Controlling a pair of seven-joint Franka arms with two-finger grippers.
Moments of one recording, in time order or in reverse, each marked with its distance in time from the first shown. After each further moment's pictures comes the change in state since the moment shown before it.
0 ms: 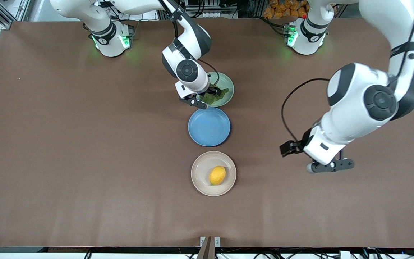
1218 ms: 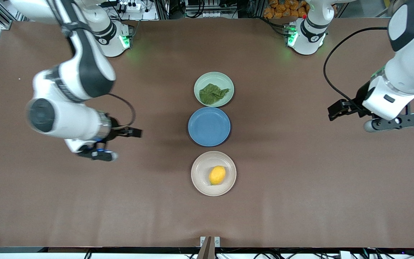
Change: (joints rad) left arm 0.136 -0.304 0.005 -0.150 0.012 -0.184 0.084; right arm -0.603 -0.062 -0.028 0.418 -0.209 -0.464 -0.610
